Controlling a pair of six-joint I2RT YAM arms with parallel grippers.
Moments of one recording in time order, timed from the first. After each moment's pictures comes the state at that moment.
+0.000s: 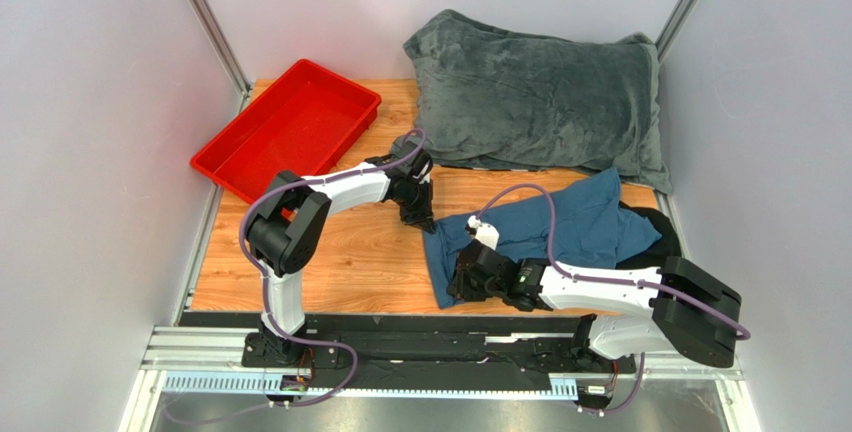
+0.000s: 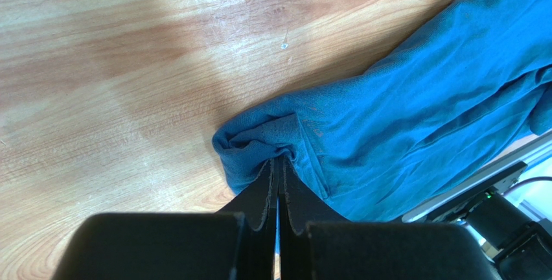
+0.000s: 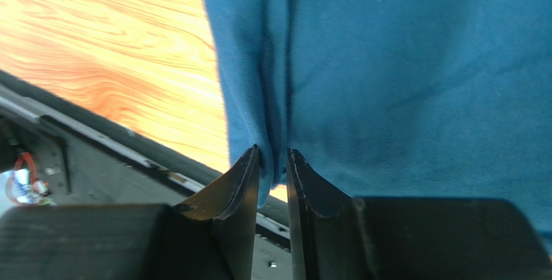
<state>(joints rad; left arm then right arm) -0.64 1.92 1.25 -0.48 0.28 -0.65 1.12 1.26 0.54 -0.16 0.18 1.02</state>
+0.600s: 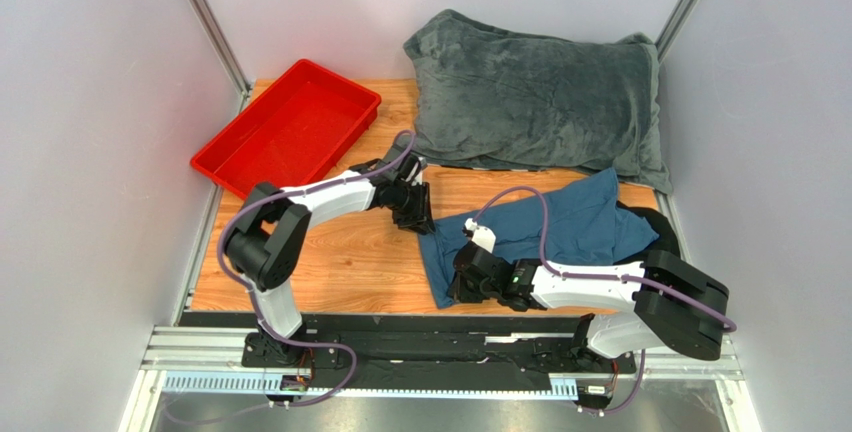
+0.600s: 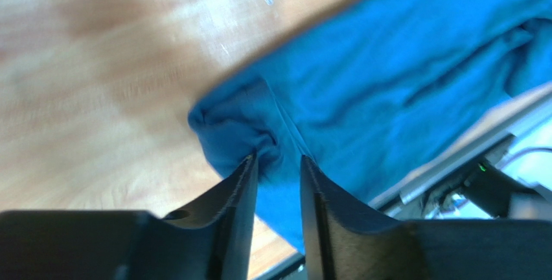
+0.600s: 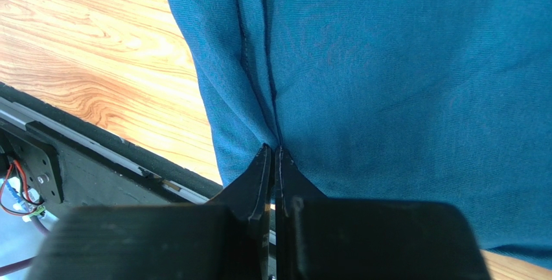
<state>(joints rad) -0.63 1.80 1.13 -0.41 0.33 -0.62 1.12 1.34 0.53 -0.10 0.16 1.04</state>
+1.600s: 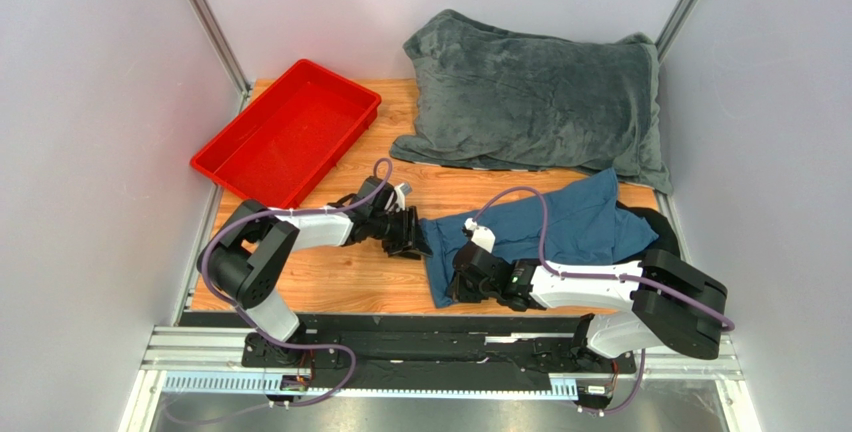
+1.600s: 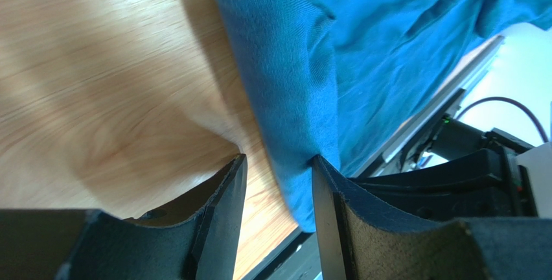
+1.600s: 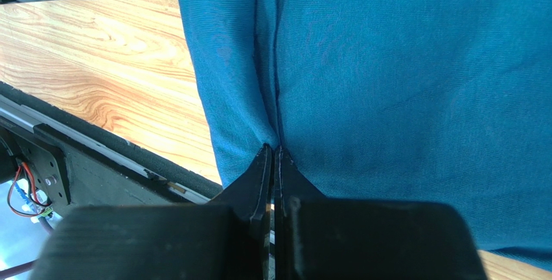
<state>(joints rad) -0.59 1.63 0.71 -0.02 0.52 -0.73 1.12 1.35 0.53 -0.09 0.16 1.06</state>
